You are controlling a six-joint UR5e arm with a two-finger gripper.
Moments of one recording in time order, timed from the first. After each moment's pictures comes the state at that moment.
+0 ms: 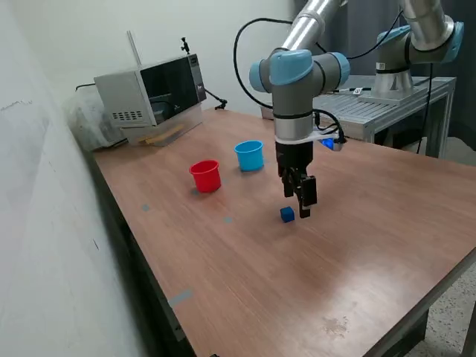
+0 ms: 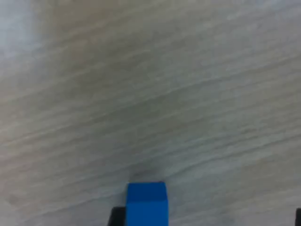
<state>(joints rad) 0.18 -0.65 1.16 -2.14 -1.61 3.67</state>
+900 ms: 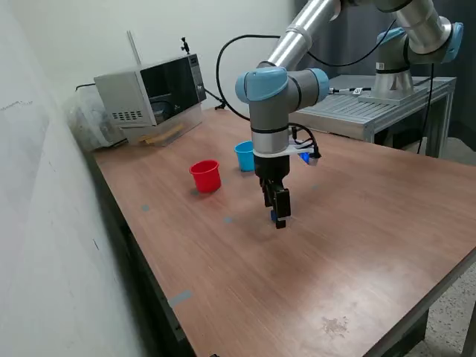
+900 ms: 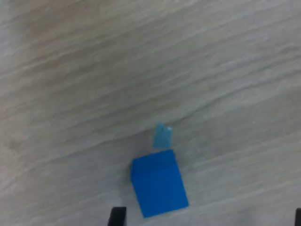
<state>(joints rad) 0.13 -0.57 1.05 -2.14 -1.61 3.66</state>
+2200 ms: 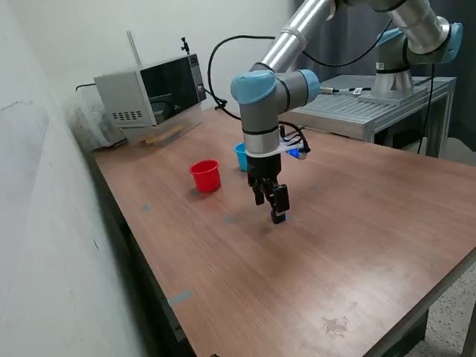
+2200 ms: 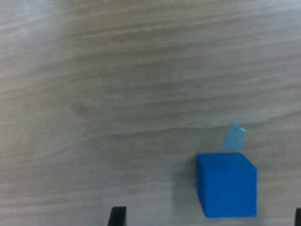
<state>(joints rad) 0.10 -0.58 1.08 -2.12 -1.61 3.39</state>
